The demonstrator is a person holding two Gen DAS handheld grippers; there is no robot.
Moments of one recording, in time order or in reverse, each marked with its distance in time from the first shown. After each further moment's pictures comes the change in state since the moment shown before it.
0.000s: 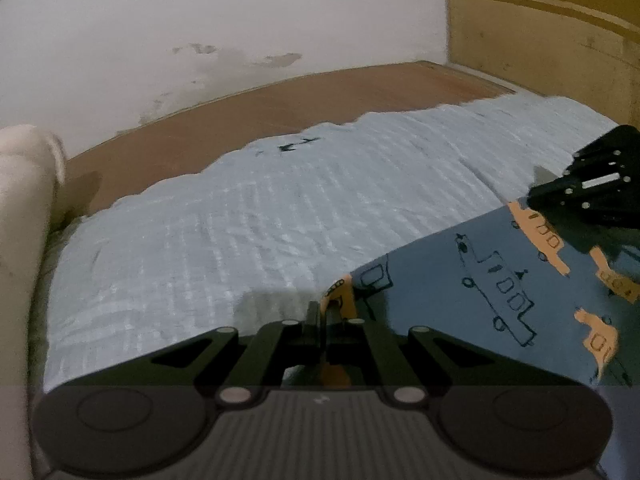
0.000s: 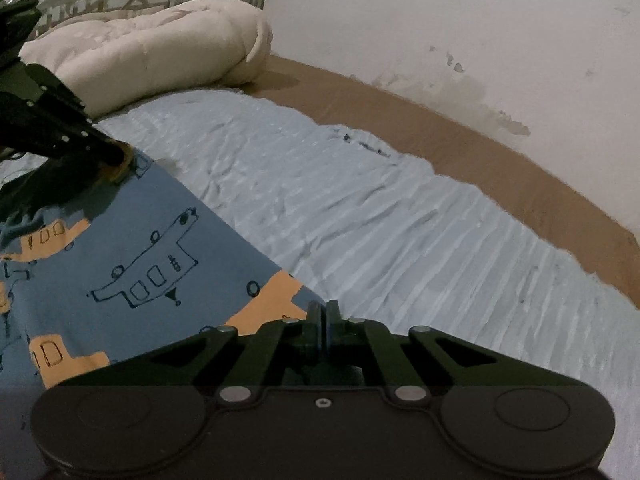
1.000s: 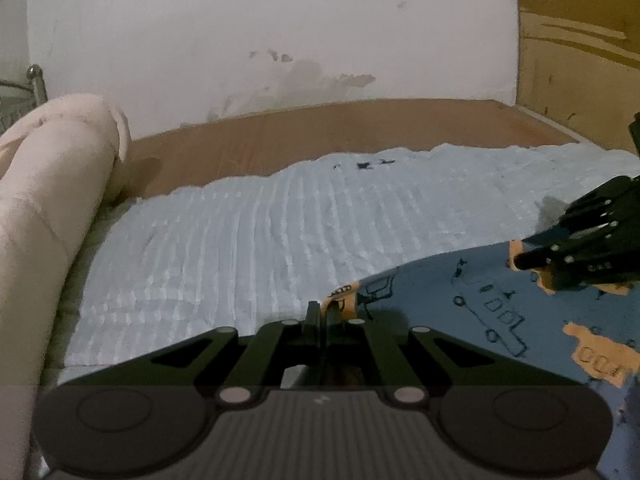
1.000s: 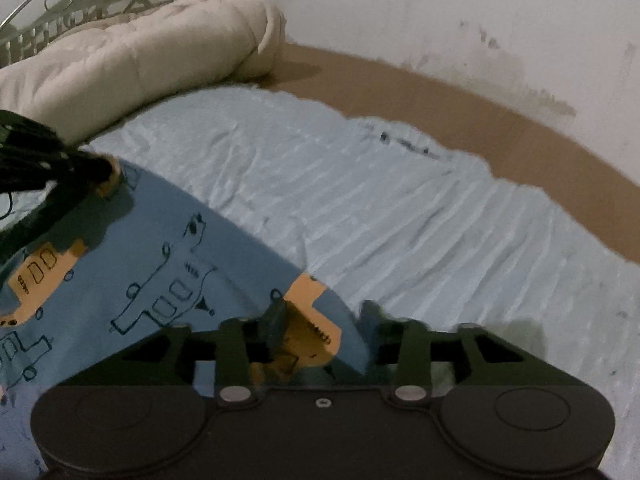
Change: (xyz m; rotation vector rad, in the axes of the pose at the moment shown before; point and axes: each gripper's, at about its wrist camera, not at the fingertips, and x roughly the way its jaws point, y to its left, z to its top) left arm 0.004 0.032 -0.007 -0.147 -0.083 0.121; right arm 0.089 0.003 0.048 0.061 0.067 0.139
